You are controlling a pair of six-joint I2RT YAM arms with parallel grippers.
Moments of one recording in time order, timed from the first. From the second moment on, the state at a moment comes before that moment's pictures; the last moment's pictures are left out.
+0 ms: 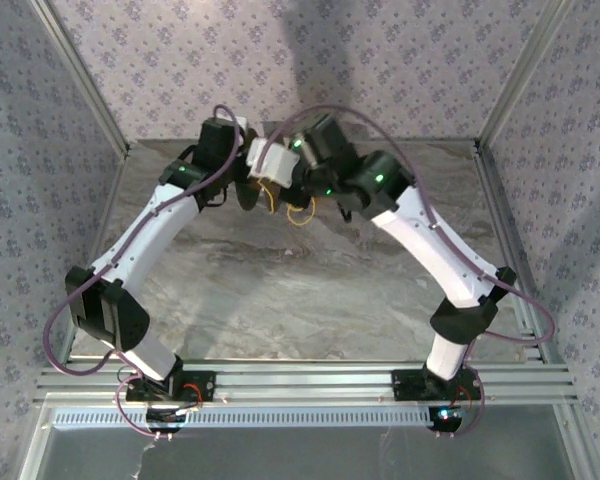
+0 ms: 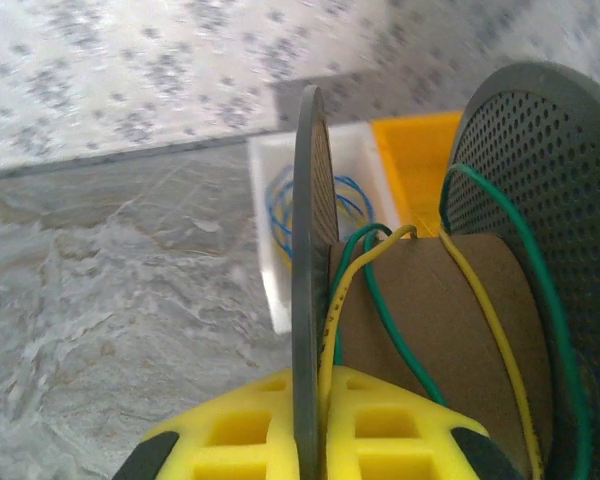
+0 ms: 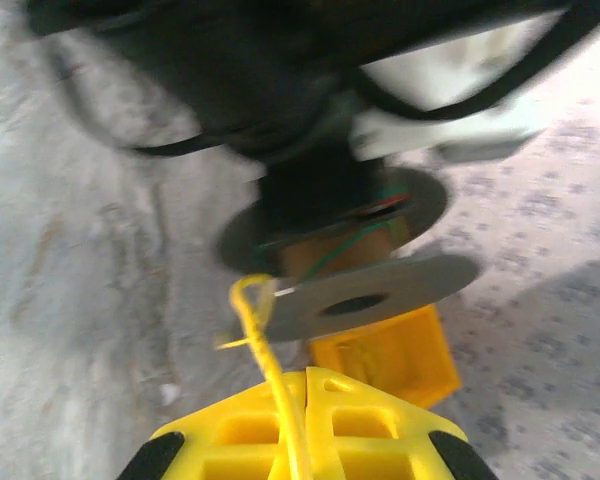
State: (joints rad) left arm -0.48 1.59 1.61 -0.65 -0.23 -0.15; right arm 0.87 1.75 2.25 -1.06 0.09 -0.62
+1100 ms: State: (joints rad) left arm -0.52 1.13 1.42 -0.66 0.16 0.29; right arm 0.36 2.03 2.31 -1.14 -0.18 -0.59
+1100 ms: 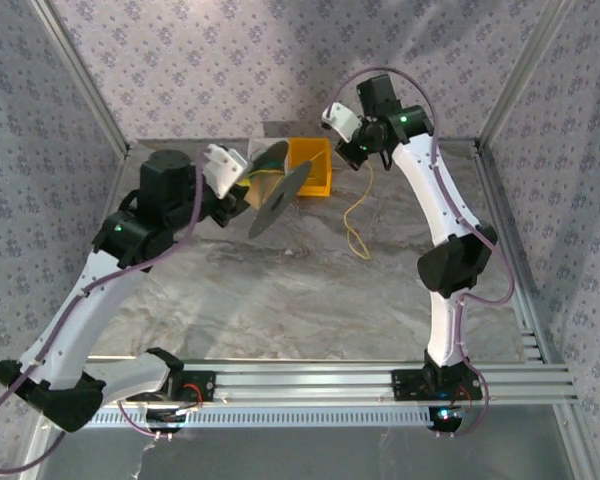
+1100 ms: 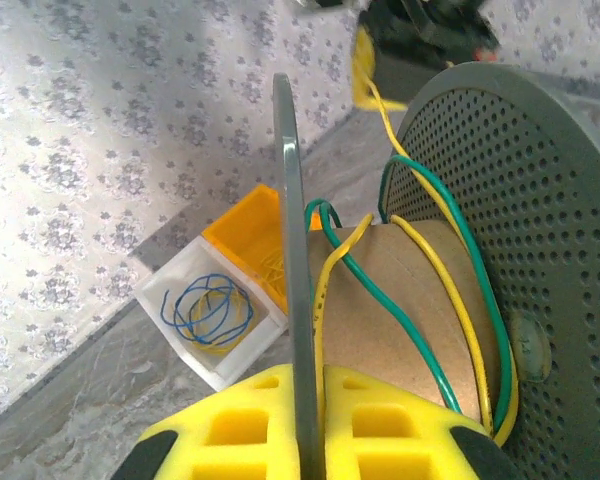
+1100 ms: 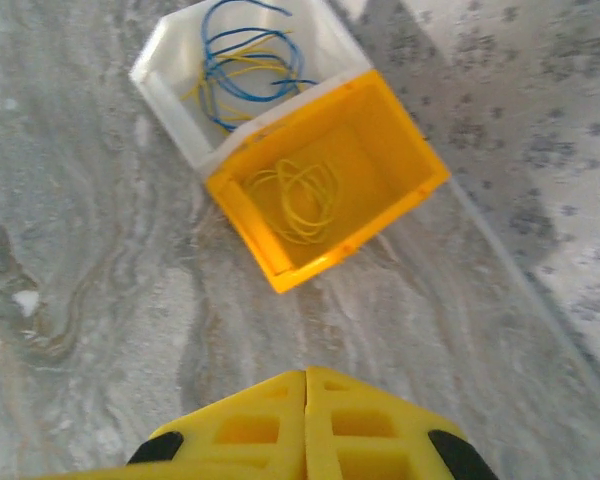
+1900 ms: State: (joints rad) left arm -0.37 1.22 1.43 -0.45 0.30 -0.12; right arm 0.38 1.86 1.71 -0.69 -0.33 -0.28
